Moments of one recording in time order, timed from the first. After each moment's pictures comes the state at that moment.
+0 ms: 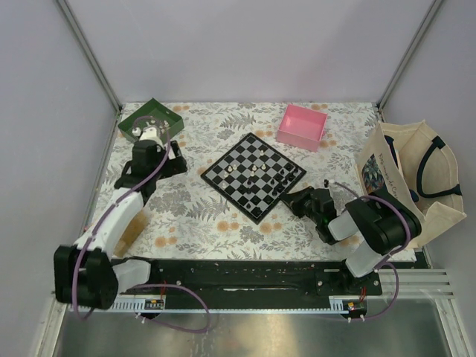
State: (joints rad) left arm -0.14 1.12 0.81 -0.25 -0.08 -0.36; right arm 0.43 1.65 0.22 0.97 -0.03 1.34
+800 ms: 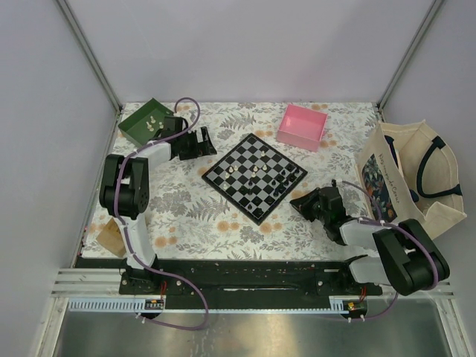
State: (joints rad) left arm -0.14 1.95 1.30 -0.14 0.37 -0.33; right arm 0.35 1.33 0.21 0.54 -0.06 1.18
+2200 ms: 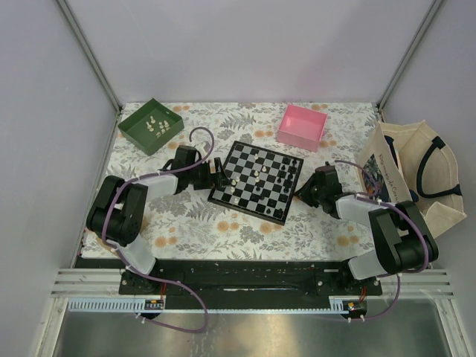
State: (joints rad) left arm -0.32 1.71 0.86 0.06 0.43 -0.44; right arm 0.28 1.46 0.51 0.17 -0.05 0.88
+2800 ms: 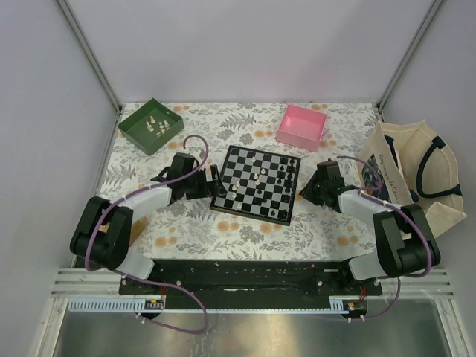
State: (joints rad) left arm -0.37 1.50 0.72 -0.06 0.31 -0.50; right arm 0.26 1.44 0.59 -0.02 -0.01 0.83
